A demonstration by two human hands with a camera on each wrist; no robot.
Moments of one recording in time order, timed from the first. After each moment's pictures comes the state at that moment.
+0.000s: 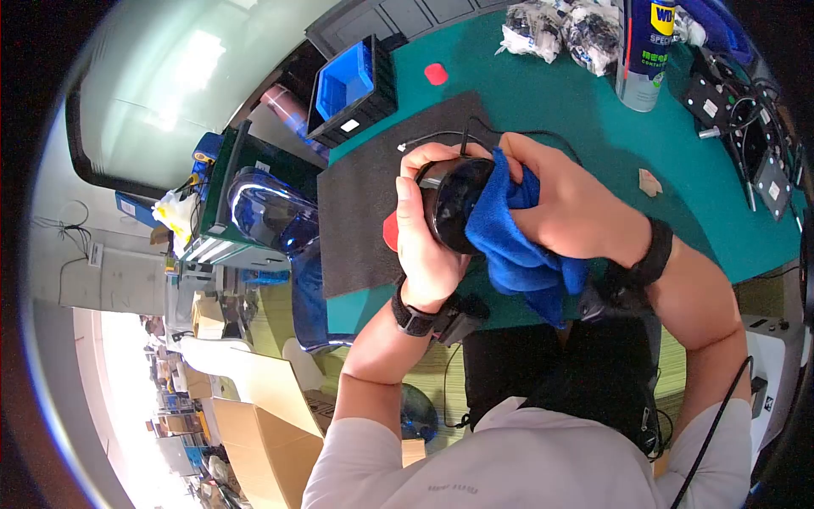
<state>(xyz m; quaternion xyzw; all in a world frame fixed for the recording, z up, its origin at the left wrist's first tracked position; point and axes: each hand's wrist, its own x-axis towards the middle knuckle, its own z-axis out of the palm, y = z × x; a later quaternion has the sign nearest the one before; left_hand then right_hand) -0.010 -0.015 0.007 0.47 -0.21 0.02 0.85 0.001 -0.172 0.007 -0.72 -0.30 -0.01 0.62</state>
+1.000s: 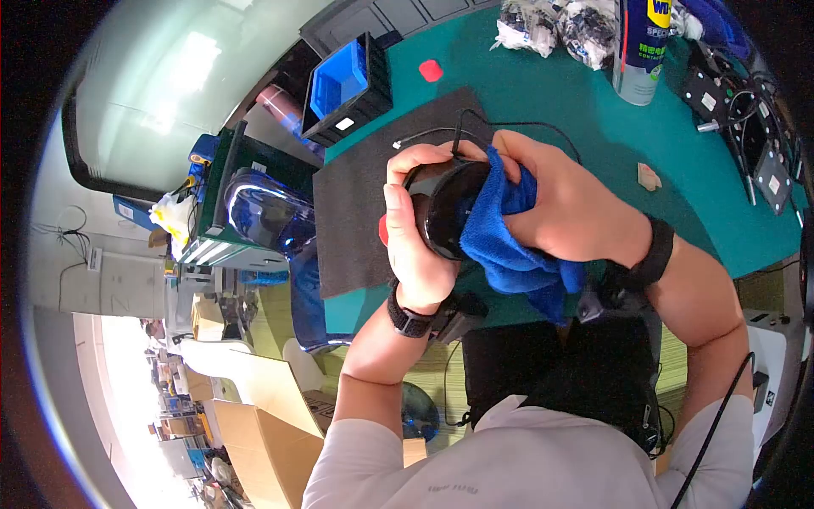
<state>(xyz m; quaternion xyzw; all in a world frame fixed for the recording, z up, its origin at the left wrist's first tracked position) -0.012 -0.010 0.009 0.54 -0.25 0.06 0.80 -0.001 -0.174 0.013 -0.75 -0.29 -0.02 0.59</state>
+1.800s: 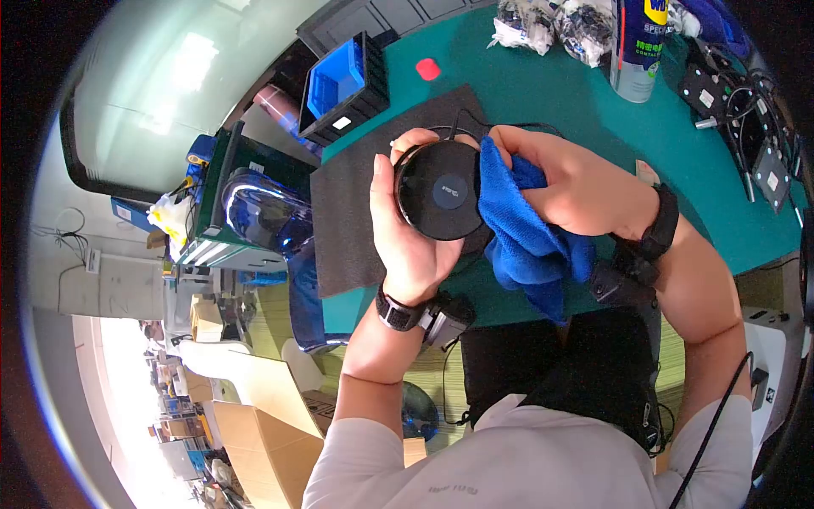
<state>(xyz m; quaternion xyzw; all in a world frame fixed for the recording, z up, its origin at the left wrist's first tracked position) 0.000 -0.002 0.011 0.38 -0.15 -0.09 0.91 0.013 -0.182 0.007 -0.65 -0.33 0.10 0.68</state>
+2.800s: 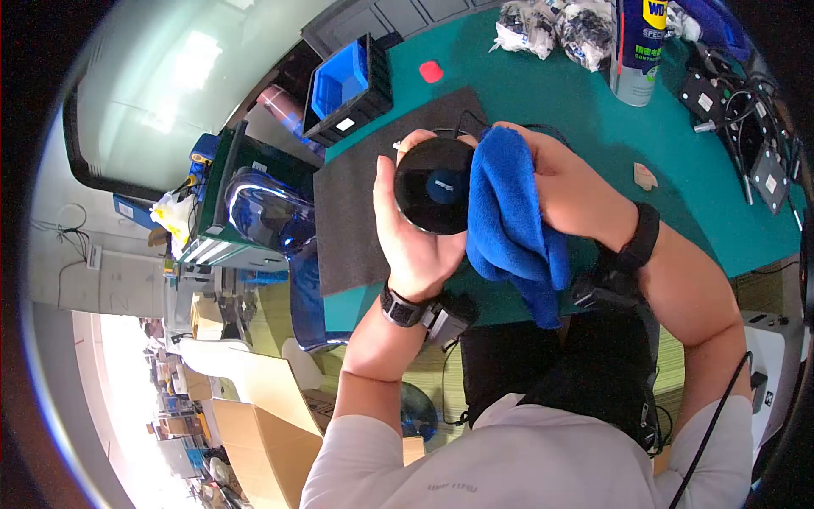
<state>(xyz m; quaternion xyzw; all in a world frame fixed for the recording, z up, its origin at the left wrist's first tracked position) 0.000 -0.003 0.007 0.30 -0.18 -0.12 0.93 0.012 -0.167 -0.007 -0.54 -0.26 0.10 0.80</state>
